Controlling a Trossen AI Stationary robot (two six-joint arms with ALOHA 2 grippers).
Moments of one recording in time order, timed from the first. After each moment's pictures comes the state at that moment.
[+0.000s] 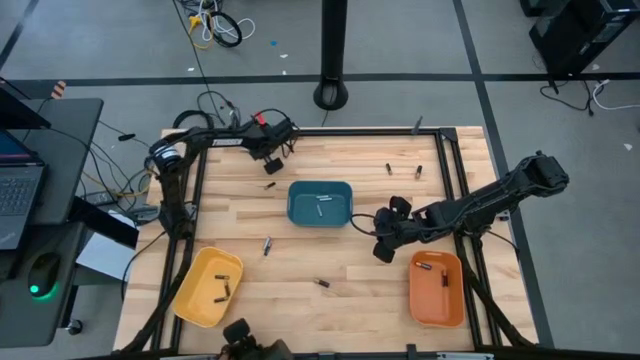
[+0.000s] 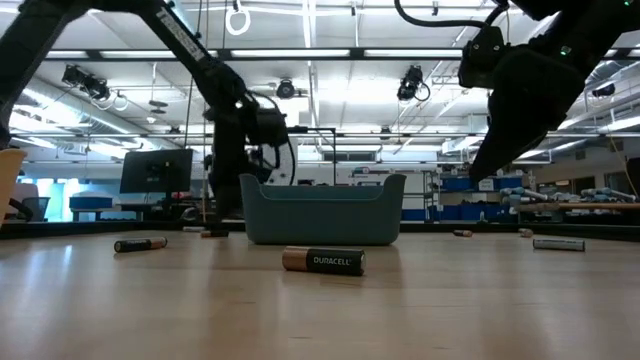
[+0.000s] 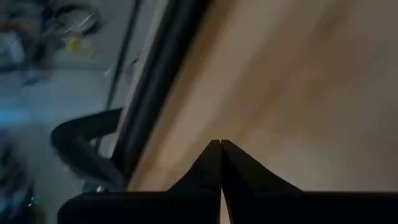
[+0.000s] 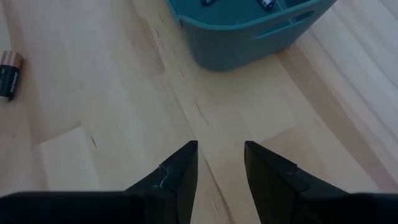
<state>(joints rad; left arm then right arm) 0.65 1.87 1.20 -0.65 -0.55 0.17 0.30 1.32 0.70 -0.43 0.40 0.66</state>
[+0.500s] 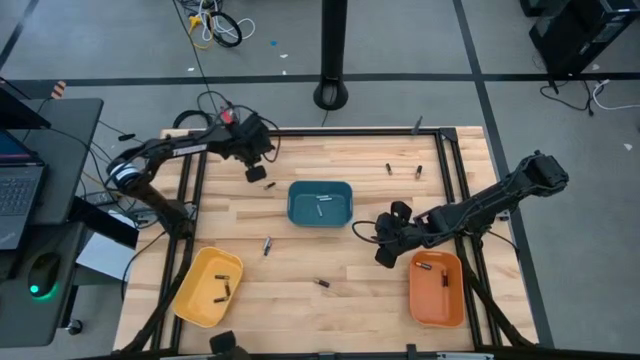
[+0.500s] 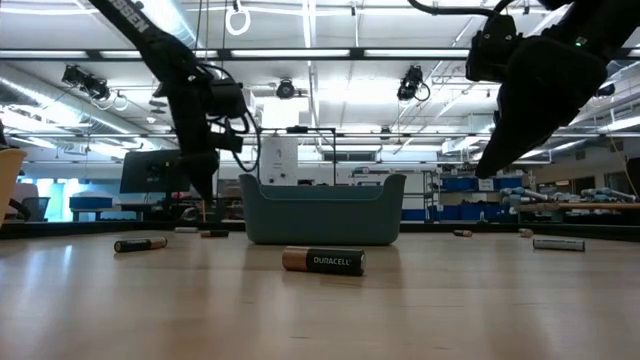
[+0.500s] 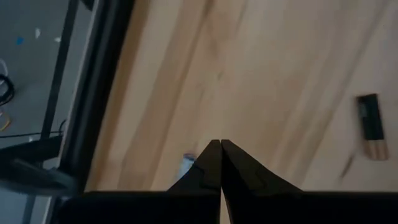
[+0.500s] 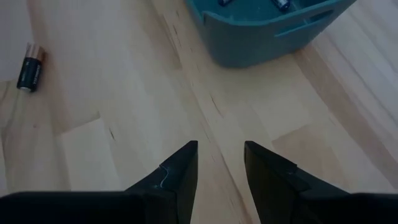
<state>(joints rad) 0.74 1.53 0.95 -0.58 -0.13 0.44 0.35 1.32 0.70 -0.42 0.42 0.68</state>
